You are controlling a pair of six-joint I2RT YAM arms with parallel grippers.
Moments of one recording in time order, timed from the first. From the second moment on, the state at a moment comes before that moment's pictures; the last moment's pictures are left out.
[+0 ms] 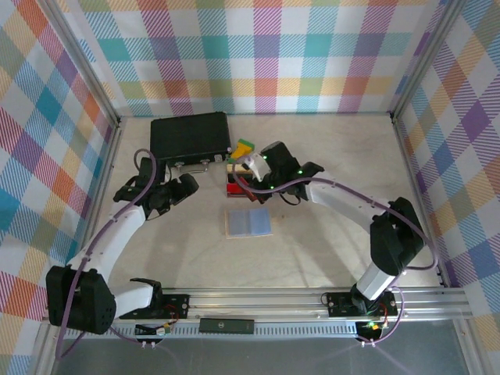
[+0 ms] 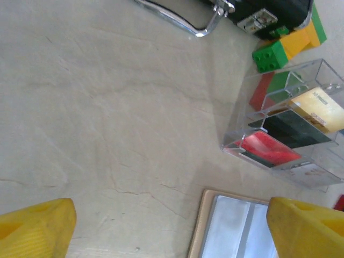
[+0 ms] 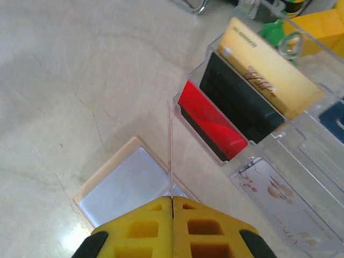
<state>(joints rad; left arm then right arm) -0.15 1.17 0.90 -0.65 0.10 -0.70 0.73 1.68 1.32 -0.51 -0.21 -0.11</state>
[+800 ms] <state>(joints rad) -0.04 1.12 0.90 -0.74 0.00 -0.65 0.75 2.12 1.85 -0.84 -0.08 -0.66</state>
